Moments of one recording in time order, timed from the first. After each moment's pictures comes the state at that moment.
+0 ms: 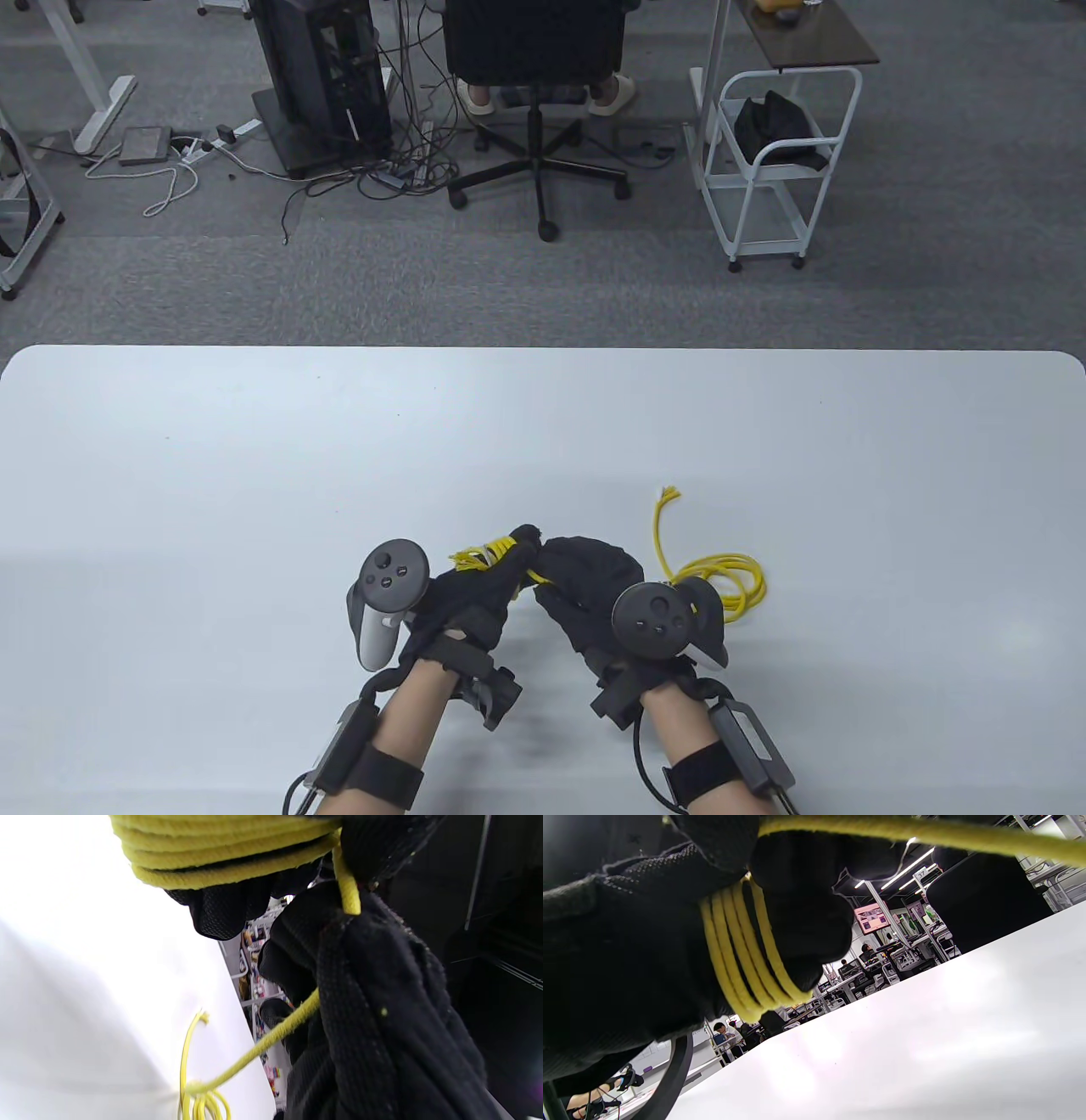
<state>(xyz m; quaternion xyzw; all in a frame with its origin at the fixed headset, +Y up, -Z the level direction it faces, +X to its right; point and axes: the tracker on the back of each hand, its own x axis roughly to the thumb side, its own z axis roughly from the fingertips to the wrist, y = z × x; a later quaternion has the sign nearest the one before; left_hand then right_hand) -0.143 -0.731 -0.318 -0.06 -0.11 0.59 0.80 0.074 -0.710 -0.303 0.29 -0.09 0.90 0.32</state>
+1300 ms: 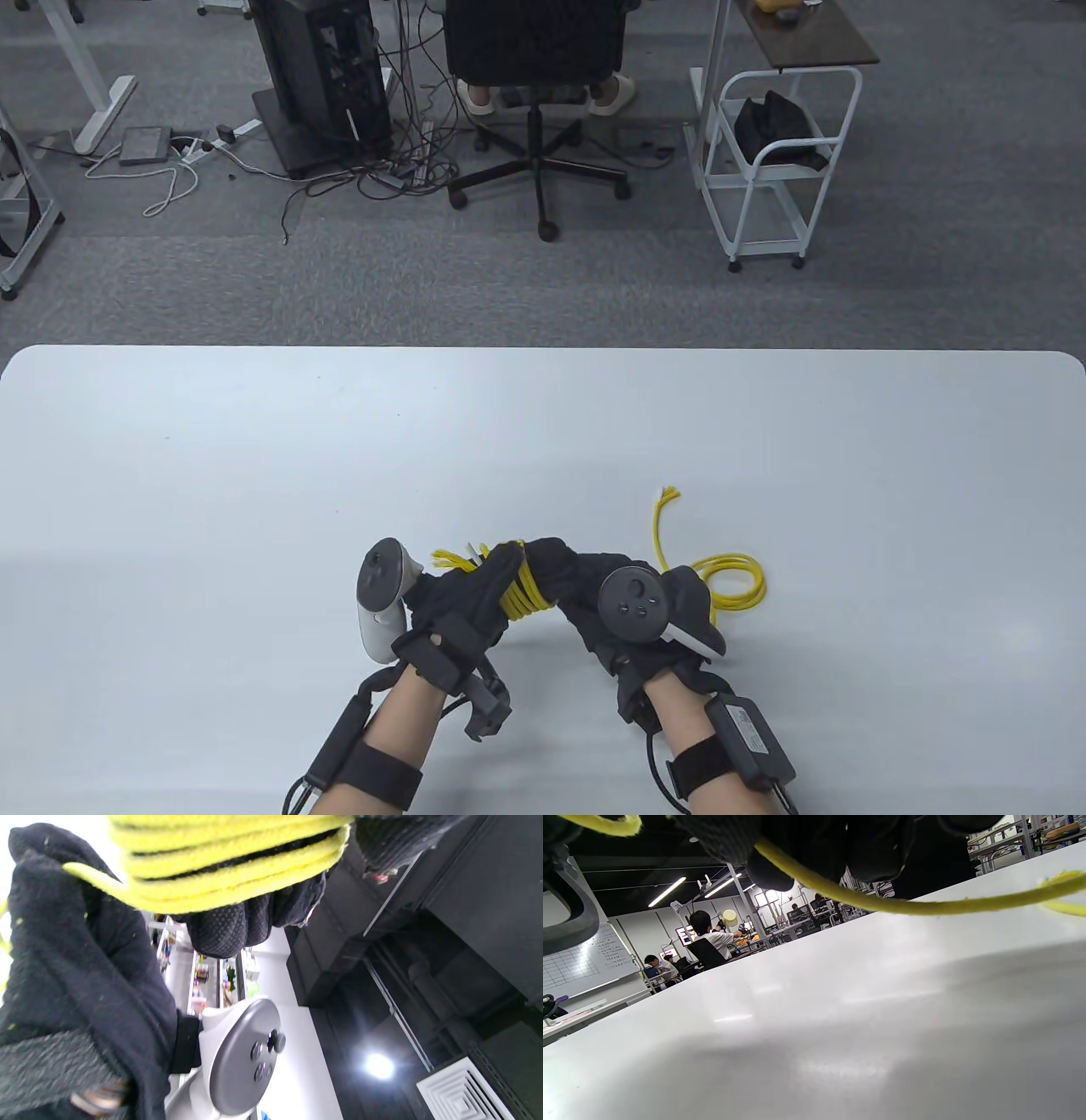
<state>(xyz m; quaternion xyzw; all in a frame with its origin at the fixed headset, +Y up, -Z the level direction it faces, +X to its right) -0.128 -0.725 -0.317 -0.12 -0.27 0.74 0.60 0.083 -0.736 -0.319 0.23 0.01 0.95 0.21</state>
